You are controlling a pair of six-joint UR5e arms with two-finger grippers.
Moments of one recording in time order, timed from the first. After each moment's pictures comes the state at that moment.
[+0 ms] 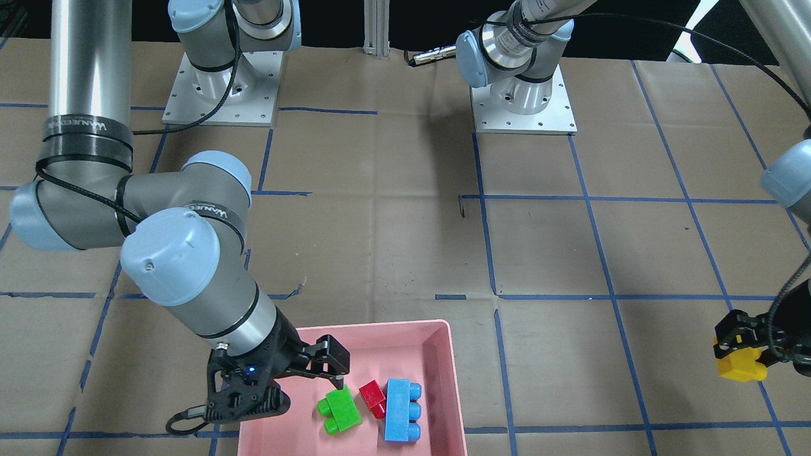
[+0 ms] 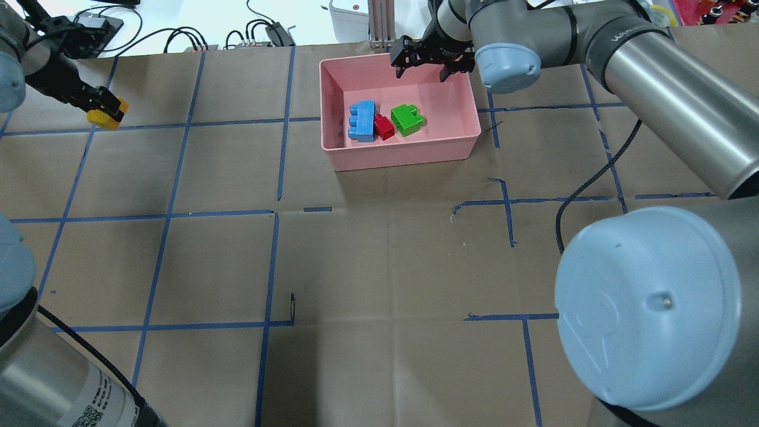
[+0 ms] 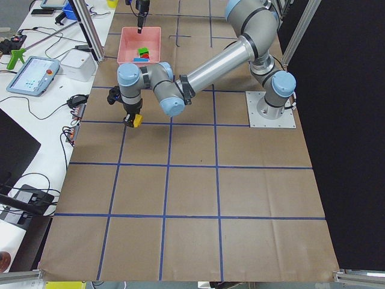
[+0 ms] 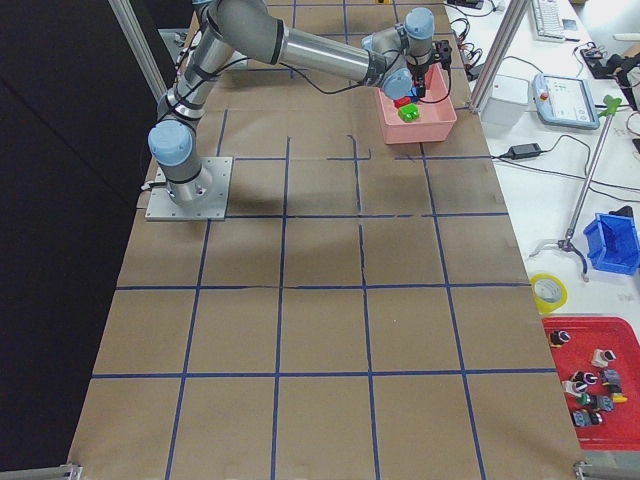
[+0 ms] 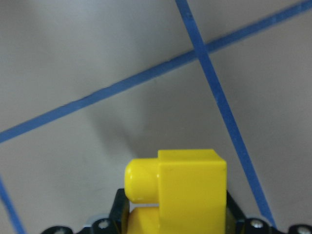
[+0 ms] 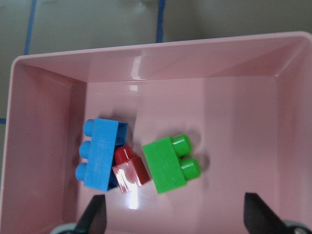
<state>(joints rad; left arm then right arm) -1.11 -2.11 -1.28 -1.23 1.48 0.67 1.67 -0.98 1.28 -2.13 -1.31 0.06</state>
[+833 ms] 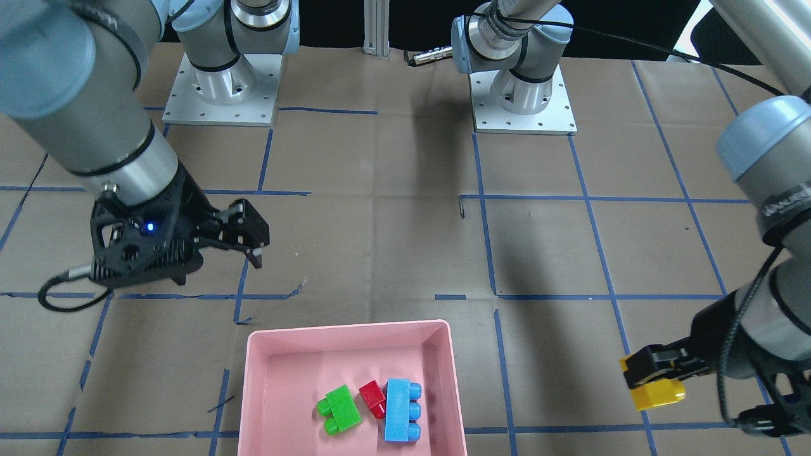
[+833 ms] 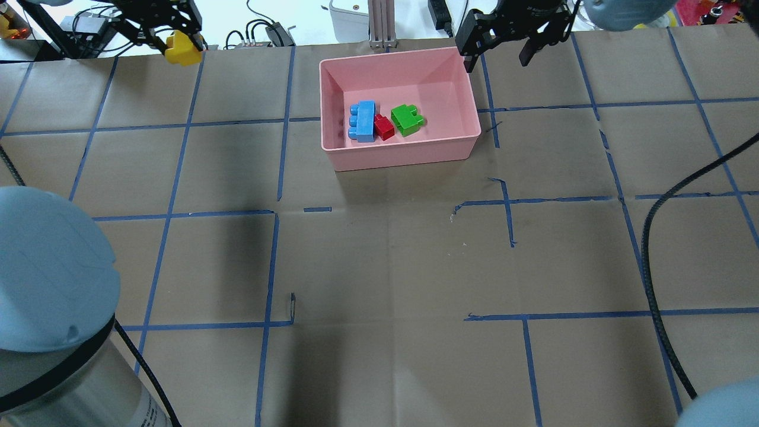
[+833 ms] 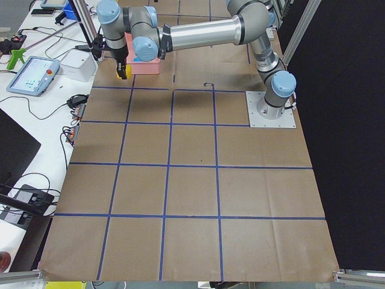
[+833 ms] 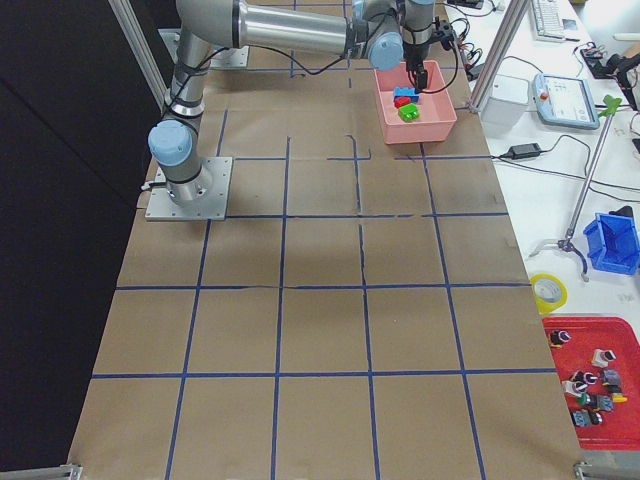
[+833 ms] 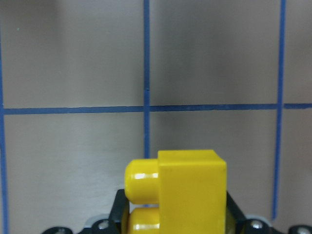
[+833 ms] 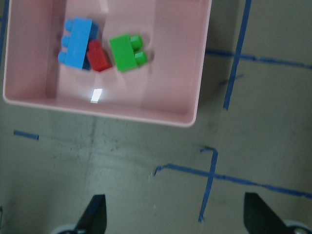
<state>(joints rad) -1.45 -2.17 -0.96 -1.50 1.45 -0.04 1.61 -1.31 1.31 -1.59 -1.44 -0.14</state>
